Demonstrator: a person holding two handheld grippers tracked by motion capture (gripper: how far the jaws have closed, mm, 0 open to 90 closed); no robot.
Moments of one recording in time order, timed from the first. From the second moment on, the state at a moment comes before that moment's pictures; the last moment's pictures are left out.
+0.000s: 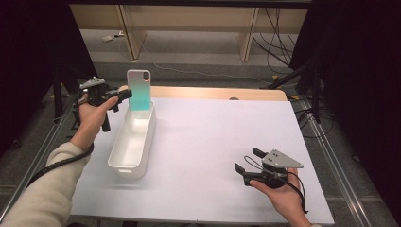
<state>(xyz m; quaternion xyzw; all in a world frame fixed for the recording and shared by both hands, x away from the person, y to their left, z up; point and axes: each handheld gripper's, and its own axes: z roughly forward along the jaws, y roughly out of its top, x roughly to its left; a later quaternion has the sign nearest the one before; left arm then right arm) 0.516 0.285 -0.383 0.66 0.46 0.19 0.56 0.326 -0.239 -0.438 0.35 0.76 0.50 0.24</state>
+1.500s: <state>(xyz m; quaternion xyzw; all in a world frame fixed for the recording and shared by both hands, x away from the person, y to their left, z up) 0.537 0.285 -0.400 0.67 0.48 0.19 0.53 0.326 -0.239 -0.439 0.35 0.75 0.50 0.23</state>
